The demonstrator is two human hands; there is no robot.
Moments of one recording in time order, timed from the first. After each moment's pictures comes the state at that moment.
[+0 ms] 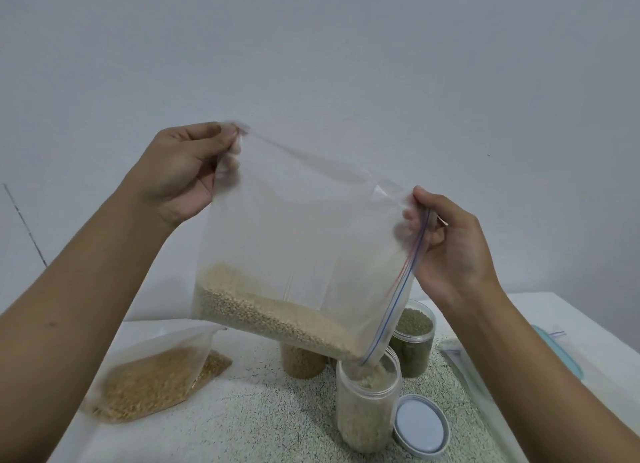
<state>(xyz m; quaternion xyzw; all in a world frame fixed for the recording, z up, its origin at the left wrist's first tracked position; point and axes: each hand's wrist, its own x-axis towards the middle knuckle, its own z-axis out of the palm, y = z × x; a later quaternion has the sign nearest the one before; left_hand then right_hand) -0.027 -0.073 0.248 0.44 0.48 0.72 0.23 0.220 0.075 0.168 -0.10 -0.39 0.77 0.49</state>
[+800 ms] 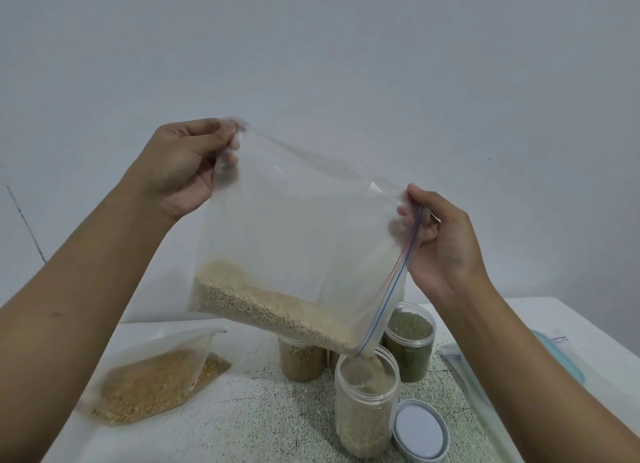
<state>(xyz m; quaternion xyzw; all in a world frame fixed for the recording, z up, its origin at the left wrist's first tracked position) -0.028 -0.069 0.254 0.45 0.49 0.72 0.21 0.212 0.083 0.172 -0.09 -0.39 0.77 0.50</state>
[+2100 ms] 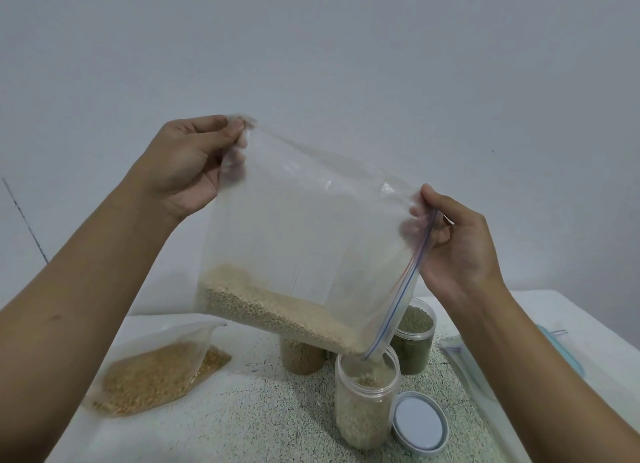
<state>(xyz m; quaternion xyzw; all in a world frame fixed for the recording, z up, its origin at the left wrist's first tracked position) -0.022 -0.066 0.249 0.45 0.48 0.72 0.23 0.223 0.083 0.164 -0.09 -0.38 0.77 0.50</state>
